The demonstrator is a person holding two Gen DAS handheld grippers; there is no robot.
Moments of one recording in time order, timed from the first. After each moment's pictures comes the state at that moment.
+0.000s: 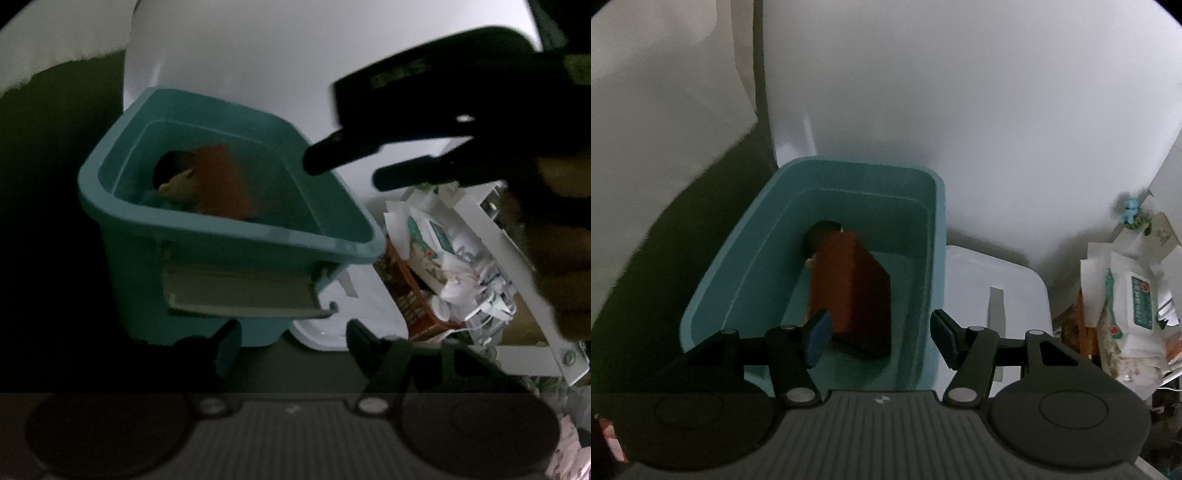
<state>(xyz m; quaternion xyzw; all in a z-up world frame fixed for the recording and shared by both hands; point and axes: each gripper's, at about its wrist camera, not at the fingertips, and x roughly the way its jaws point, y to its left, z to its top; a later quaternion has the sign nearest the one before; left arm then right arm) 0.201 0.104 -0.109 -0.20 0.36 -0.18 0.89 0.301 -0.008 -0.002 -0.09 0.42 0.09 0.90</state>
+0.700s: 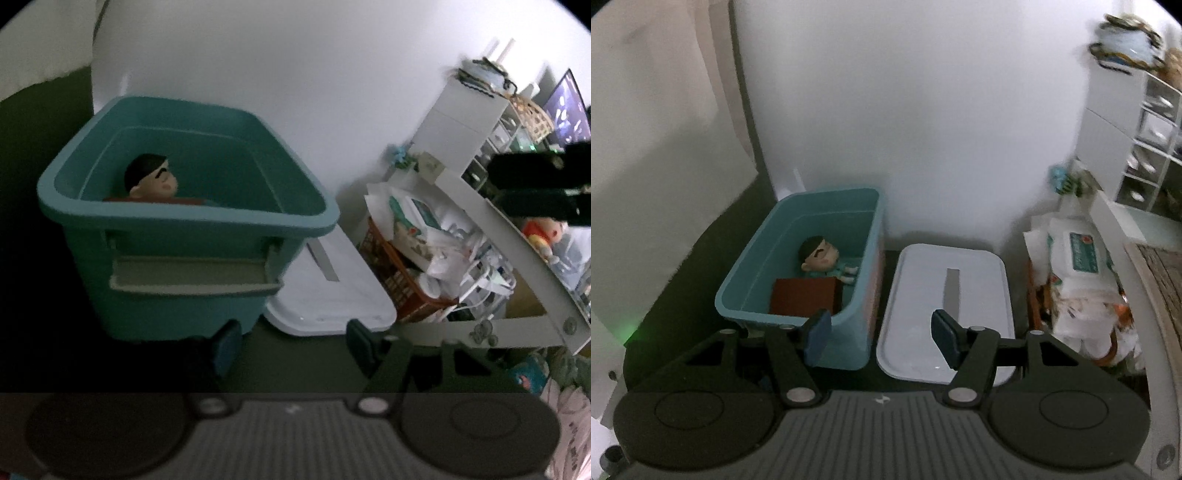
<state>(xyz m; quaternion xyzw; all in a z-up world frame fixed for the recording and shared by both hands) 0.189 0.068 -0.112 -0.15 0.36 -0.19 0.90 0.201 -0.119 0.038 0.01 0.37 0.10 0.92</state>
